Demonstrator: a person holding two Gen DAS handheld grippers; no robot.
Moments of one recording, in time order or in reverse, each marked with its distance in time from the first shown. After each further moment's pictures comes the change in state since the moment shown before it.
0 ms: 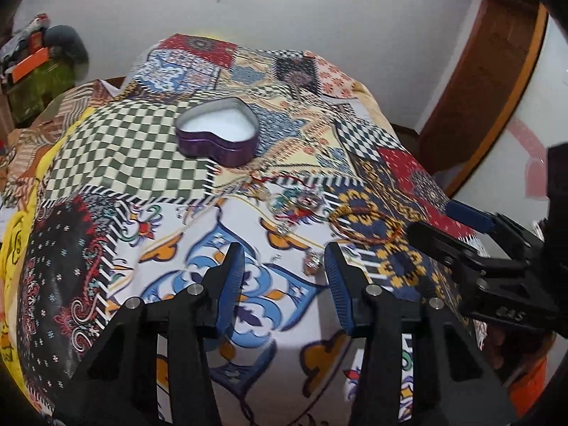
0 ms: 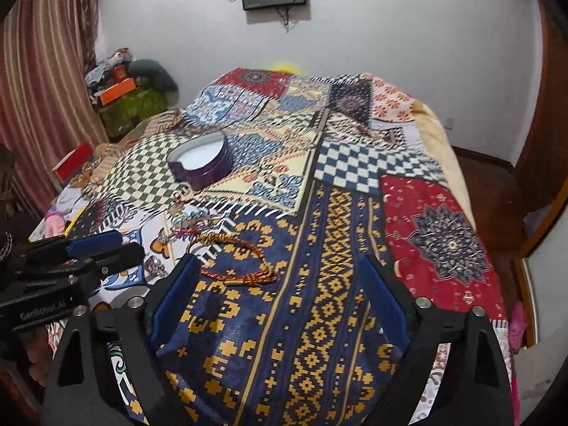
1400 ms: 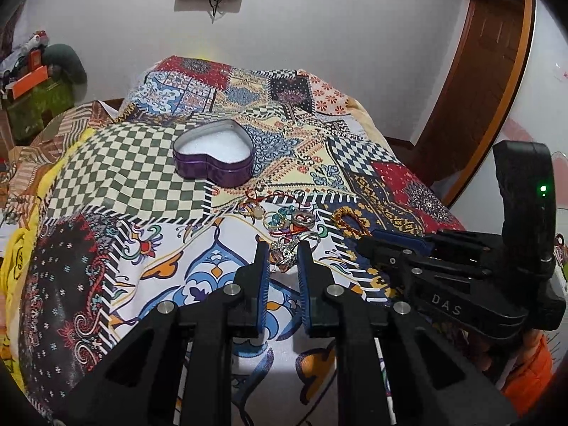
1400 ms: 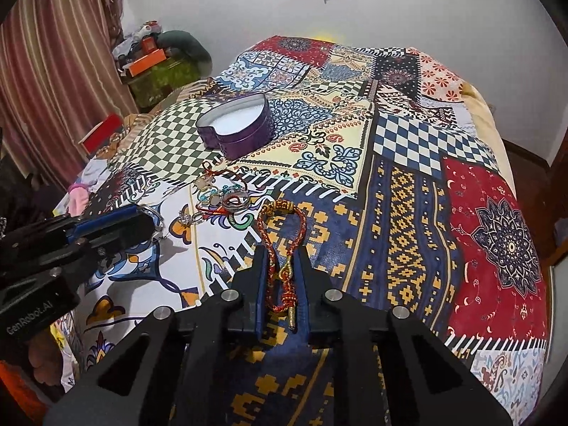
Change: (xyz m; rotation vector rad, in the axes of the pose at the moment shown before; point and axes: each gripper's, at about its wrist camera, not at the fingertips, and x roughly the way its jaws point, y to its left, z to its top) left arm -0.010 -0.002 0.001 0.030 -0.096 0.010; right arm 0.035 0.015 0.001 -0.046 0.111 0.127
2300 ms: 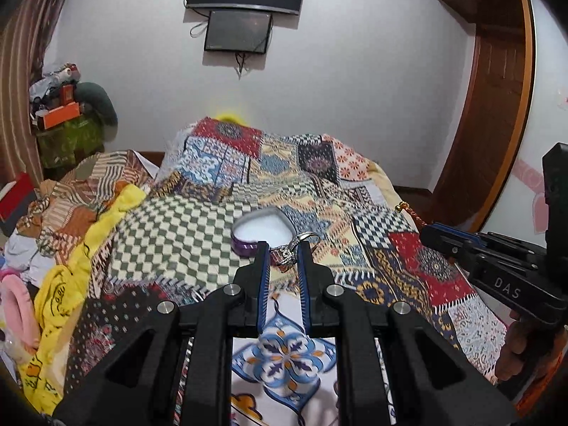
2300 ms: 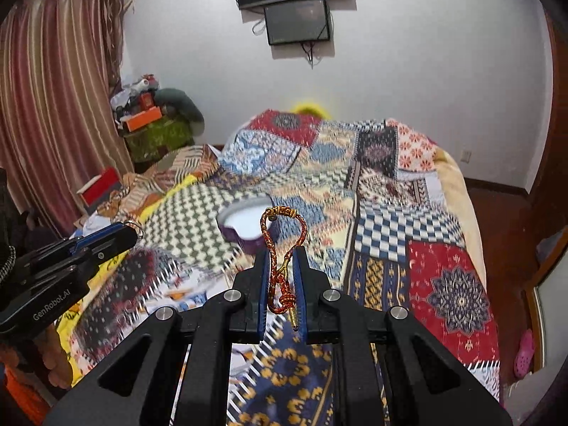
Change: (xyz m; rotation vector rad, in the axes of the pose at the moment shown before) left arm -0.076 0.028 0.050 -0.008 -0.220 0.096; right arm -0.076 0.038 0.054 -0.001 -0.255 -0.073
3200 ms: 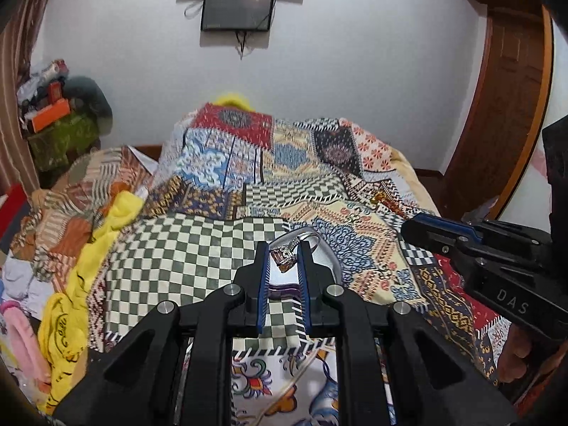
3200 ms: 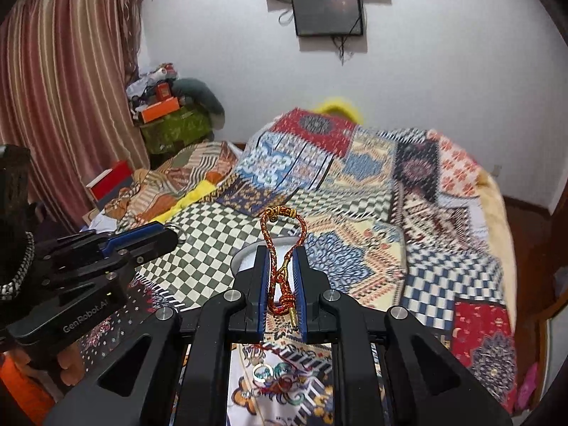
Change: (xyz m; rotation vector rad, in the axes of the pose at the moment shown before) left arm 0.097 0.041 0.043 0.024 0.122 0.008; right arm 0.098 0.010 0.043 -0.055 0.082 0.102
